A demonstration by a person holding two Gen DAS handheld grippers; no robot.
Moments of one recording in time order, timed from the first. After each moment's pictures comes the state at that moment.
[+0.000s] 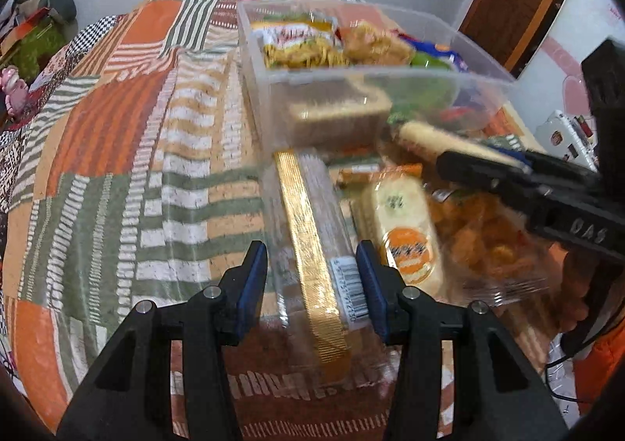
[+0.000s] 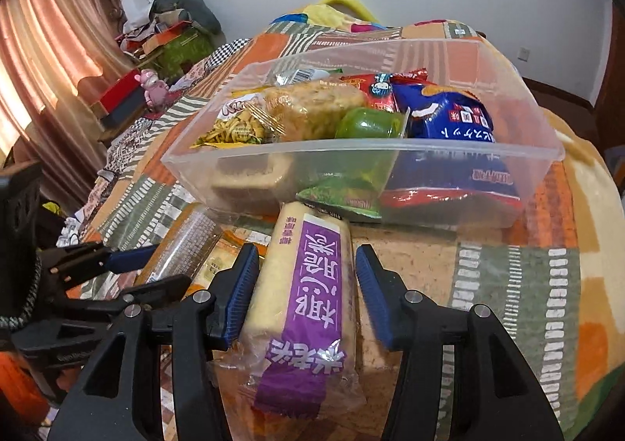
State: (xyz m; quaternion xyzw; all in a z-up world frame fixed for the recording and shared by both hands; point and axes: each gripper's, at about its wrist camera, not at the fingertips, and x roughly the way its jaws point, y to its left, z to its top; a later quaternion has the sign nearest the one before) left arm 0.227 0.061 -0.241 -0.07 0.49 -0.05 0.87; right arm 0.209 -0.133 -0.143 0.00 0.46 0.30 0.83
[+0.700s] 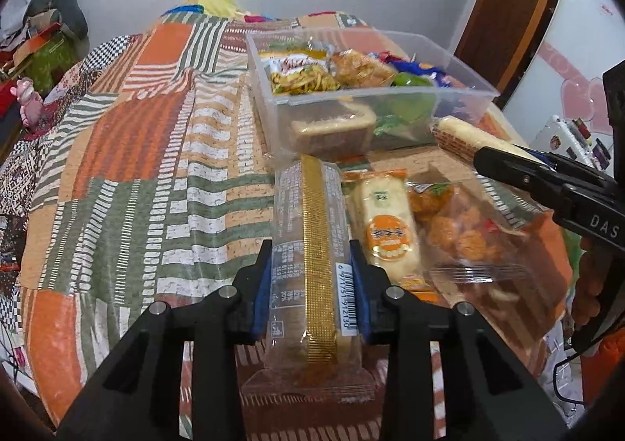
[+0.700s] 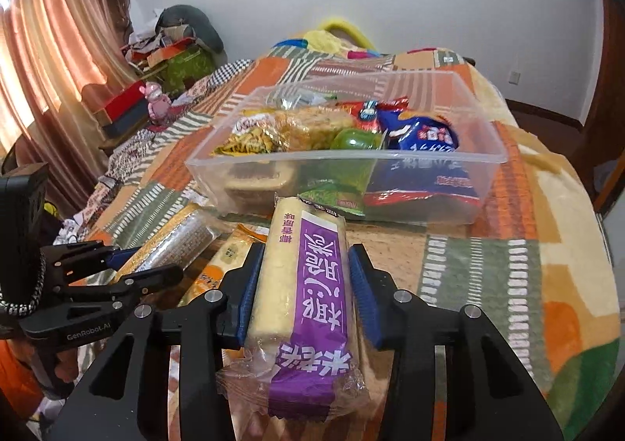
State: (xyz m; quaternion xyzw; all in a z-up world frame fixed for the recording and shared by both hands) left arm 0.193 0.056 -0.207 -0.06 0.45 -0.04 0.89; right arm 0.177 -0.161 -0.113 -0.01 0.41 0.29 0.86
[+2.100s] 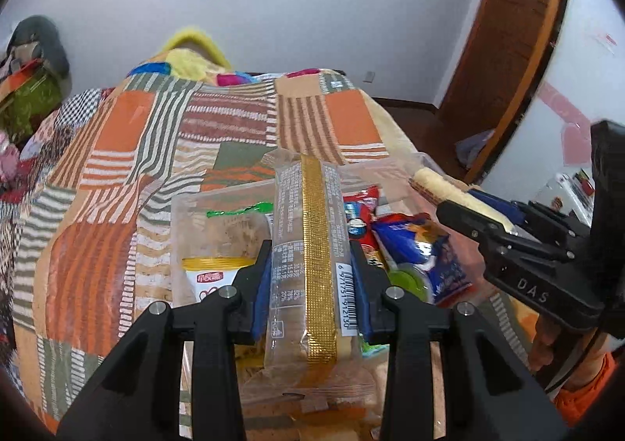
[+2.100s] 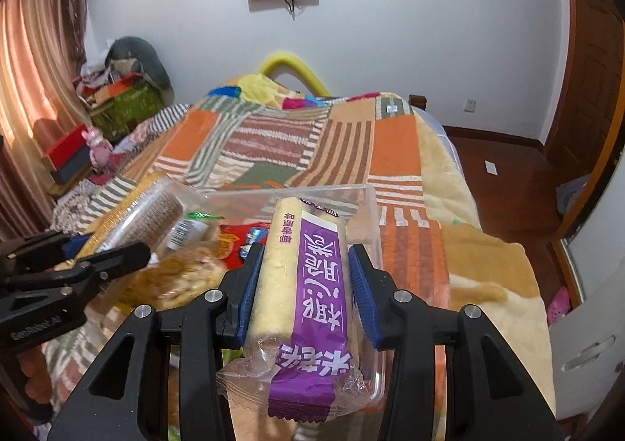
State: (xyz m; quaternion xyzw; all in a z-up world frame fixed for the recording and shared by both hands) left arm 0.359 0.031 -0.153 -0.07 0.39 -0.05 0.92; right arm 0.287 -0.175 -0.096 -0.03 0.37 0.21 0.90
